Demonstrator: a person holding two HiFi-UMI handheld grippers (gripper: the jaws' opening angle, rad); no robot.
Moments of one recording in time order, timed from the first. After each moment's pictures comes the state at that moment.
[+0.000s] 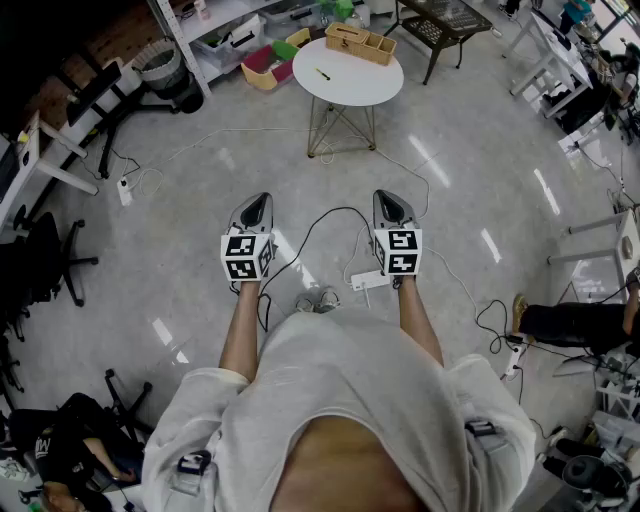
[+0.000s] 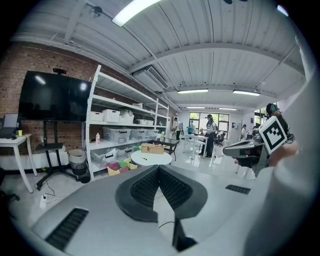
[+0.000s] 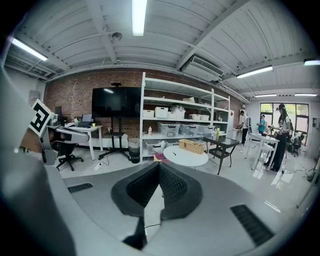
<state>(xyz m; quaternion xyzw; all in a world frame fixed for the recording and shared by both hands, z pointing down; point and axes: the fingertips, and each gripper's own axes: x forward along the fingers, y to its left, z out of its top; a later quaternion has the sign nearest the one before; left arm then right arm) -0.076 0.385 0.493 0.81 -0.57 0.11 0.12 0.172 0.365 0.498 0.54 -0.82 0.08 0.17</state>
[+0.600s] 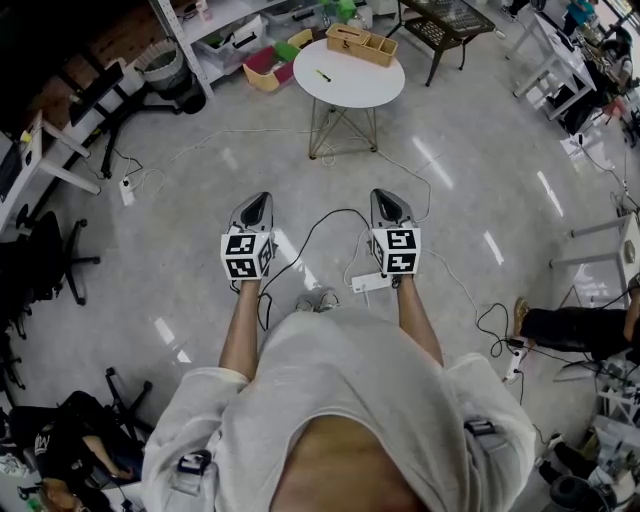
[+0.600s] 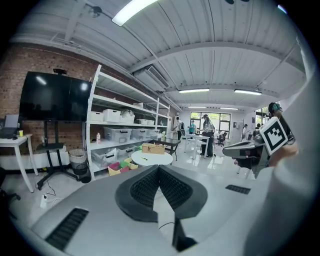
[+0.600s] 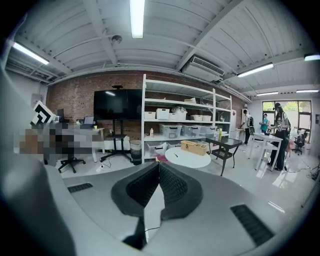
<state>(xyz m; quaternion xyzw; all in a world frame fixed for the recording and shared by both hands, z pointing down) -0.068 0.376 0.495 0.80 -0.57 0.11 0.12 0.175 0.355 0.502 0.53 -0.83 0.08 0.16</state>
